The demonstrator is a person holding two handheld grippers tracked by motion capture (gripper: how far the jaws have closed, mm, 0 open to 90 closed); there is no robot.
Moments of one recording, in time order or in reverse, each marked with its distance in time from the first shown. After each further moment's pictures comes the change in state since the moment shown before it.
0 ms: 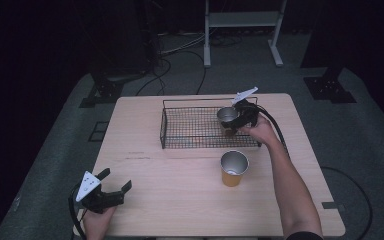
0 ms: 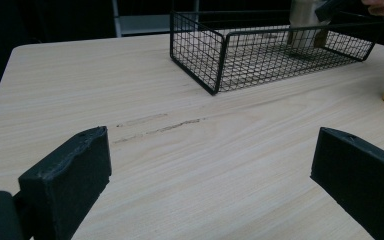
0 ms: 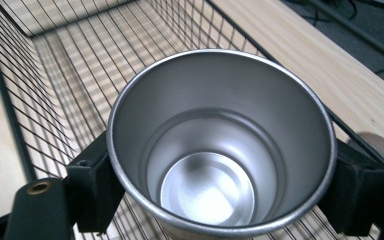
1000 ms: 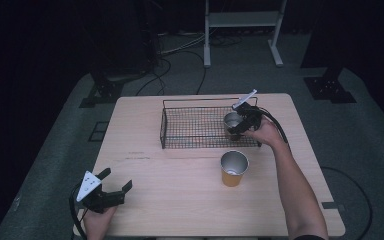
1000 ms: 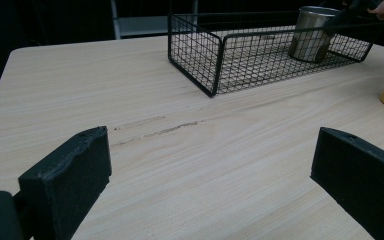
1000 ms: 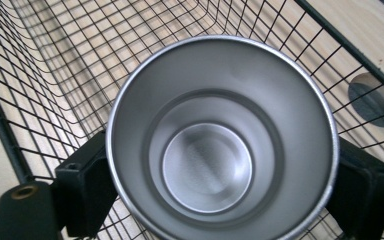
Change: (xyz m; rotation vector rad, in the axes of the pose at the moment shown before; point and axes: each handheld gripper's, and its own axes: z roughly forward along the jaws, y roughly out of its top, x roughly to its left) left arm -0.002 0.001 0.001 -0.003 -0.003 0.004; right arm -0.003 -0.013 0.000 0.154 -0.011 0.032
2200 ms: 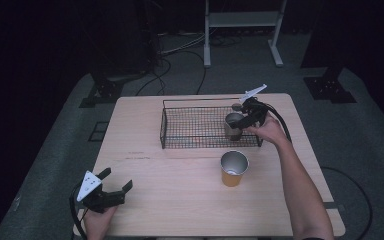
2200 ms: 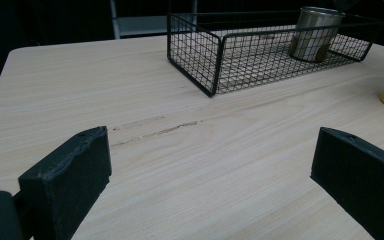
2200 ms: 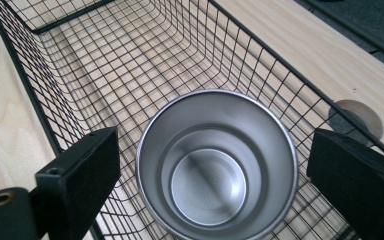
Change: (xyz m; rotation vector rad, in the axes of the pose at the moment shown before) left arm 0.000 0.000 0.001 0.001 -0.002 0.002; right arm -0.004 0.003 -0.028 -0.126 0.025 0.036
